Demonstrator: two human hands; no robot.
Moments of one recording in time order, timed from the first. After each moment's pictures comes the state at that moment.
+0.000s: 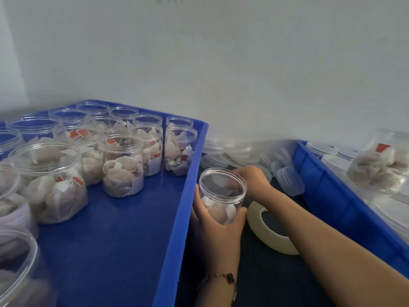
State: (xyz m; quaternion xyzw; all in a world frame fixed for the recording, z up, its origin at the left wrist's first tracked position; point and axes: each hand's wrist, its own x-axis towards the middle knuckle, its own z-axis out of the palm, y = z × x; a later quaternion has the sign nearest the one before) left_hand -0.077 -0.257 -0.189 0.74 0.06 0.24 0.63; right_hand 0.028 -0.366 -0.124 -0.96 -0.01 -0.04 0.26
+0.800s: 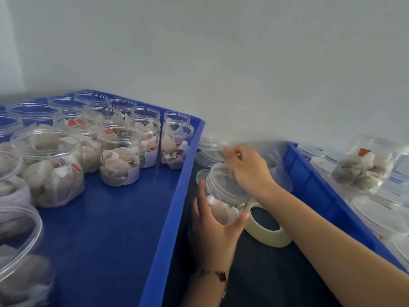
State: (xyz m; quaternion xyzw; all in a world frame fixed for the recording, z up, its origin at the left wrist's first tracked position) left_hand -0.101 -0.256 -0.183 0.75 -0.01 0.21 0.62; right_hand -0.038 -0.324 -0.070 -0.93 0.01 -0.18 0.31
